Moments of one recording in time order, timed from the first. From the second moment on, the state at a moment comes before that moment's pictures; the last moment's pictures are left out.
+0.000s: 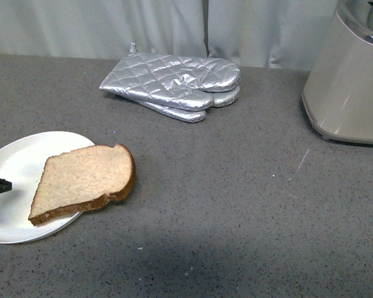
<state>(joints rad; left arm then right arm) 0.39 1.95 0.67 0.10 0.57 0.21 0.00 0.00 0.00 0.00 0.00 0.00</state>
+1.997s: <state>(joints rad) -0.69 2.11 0.96 0.29 0.05 -0.82 0.00 0.00 0.00 0.00 0.00 0.00</state>
